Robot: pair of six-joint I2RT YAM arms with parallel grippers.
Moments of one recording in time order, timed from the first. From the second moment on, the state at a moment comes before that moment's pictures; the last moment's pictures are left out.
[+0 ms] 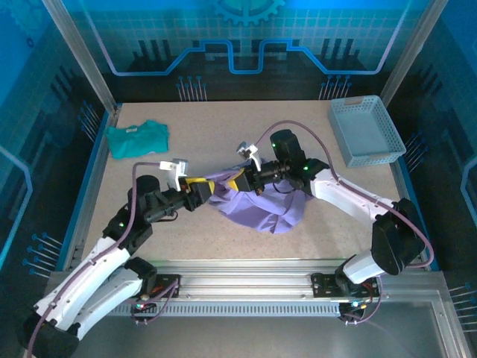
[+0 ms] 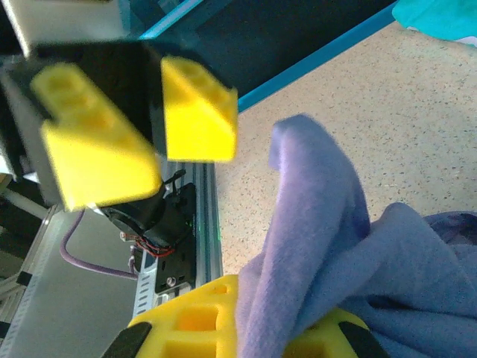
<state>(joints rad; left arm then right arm) -0.47 0.72 0.59 -0.11 0.35 -0.53 0.61 1.50 1.11 -0.19 -0.92 0.08</state>
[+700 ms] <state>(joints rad) -0.47 0.99 0.60 -0.03 0.41 -0.23 0.56 1.54 1.18 -0.32 -1.00 0.07</state>
